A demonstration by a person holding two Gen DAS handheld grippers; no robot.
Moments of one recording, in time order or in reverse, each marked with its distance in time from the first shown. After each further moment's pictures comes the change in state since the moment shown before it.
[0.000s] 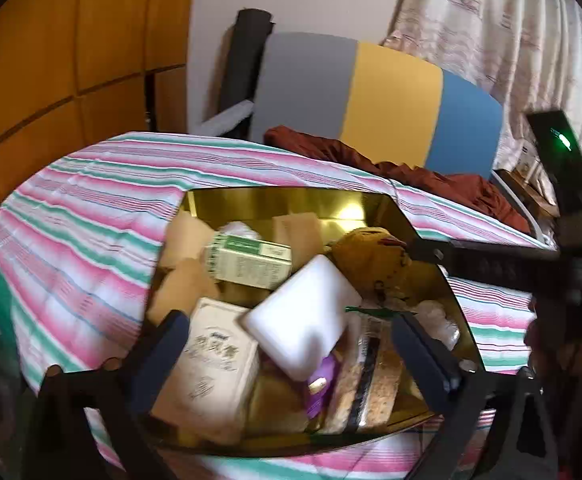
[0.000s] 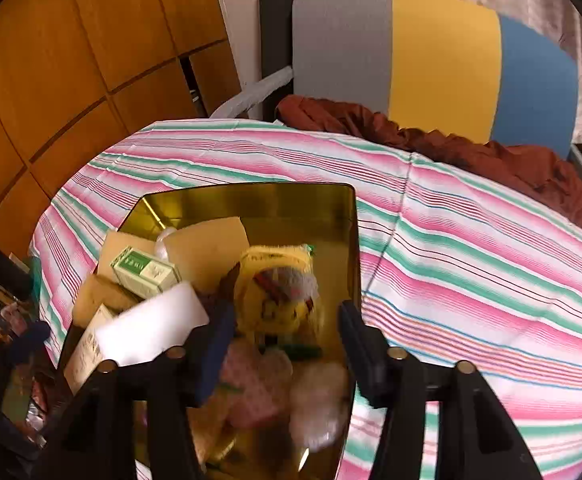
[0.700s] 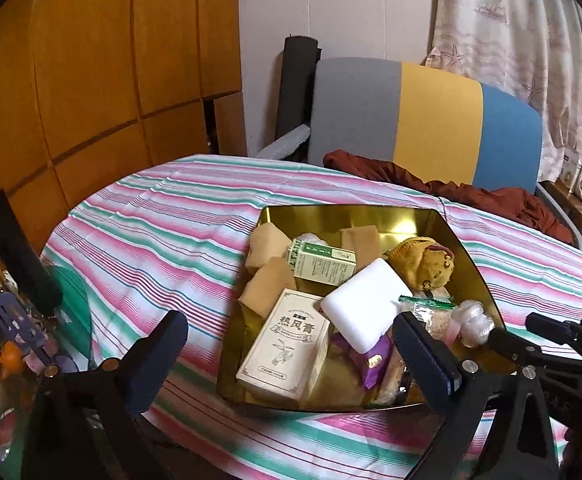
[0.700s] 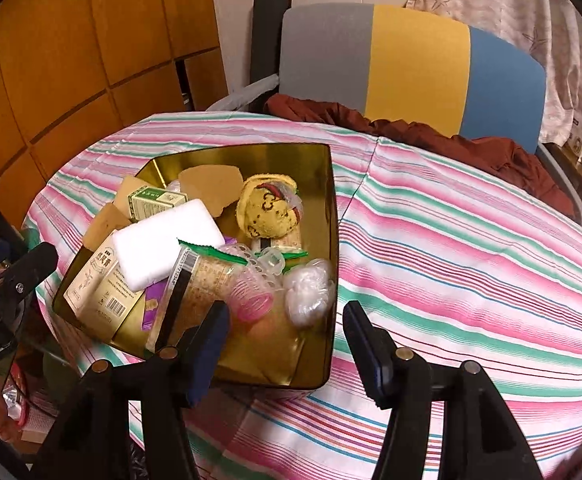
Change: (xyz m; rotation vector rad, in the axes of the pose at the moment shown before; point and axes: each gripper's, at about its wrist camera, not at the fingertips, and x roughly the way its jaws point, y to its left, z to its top) left arm -0.052 0.009 -0.019 -0.001 -0.097 0.230; right arm -0.045 0.016 -0.080 -0.007 -0.054 -0.087
